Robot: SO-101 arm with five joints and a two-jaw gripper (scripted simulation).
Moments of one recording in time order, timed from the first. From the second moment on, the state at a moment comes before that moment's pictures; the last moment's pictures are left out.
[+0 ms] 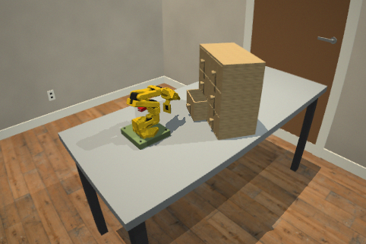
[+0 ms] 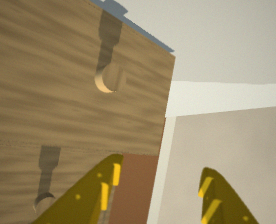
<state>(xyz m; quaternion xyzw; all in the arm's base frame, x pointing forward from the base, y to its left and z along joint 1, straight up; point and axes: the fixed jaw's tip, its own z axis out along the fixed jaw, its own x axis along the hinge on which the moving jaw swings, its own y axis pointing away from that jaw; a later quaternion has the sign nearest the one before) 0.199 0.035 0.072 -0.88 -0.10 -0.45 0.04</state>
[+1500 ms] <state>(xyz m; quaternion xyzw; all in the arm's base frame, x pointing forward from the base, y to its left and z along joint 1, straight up) 0.214 0.026 0.049 -0.89 -0.08 -0.45 0.03</state>
